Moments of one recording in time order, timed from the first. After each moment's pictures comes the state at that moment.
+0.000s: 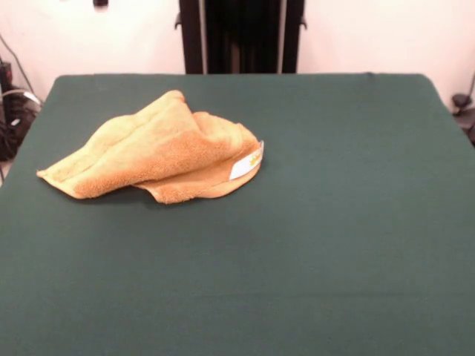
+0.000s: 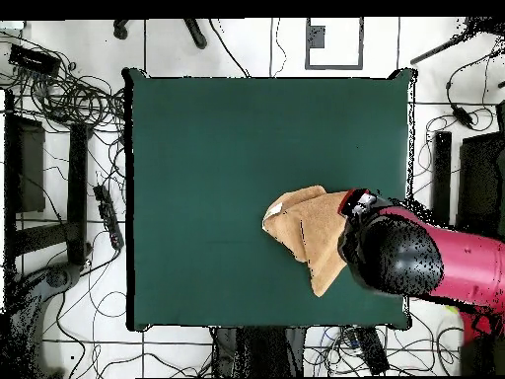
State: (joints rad) arm -0.71 -1.05 0.37 1.80 -0.42 0.62 2.16
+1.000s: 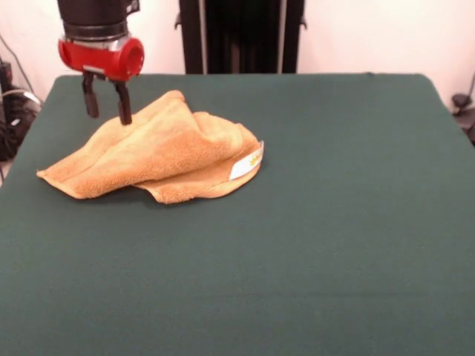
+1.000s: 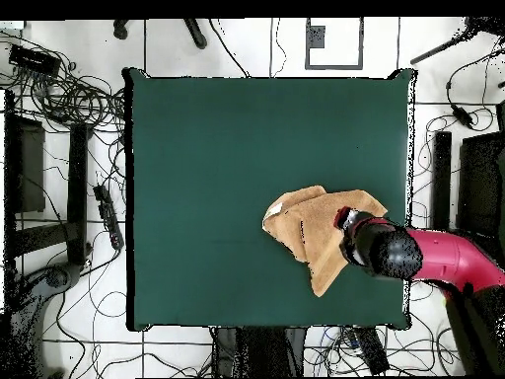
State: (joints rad) arm -0.88 -0.69 0.47 1.78 -0.61 0.50 2.16
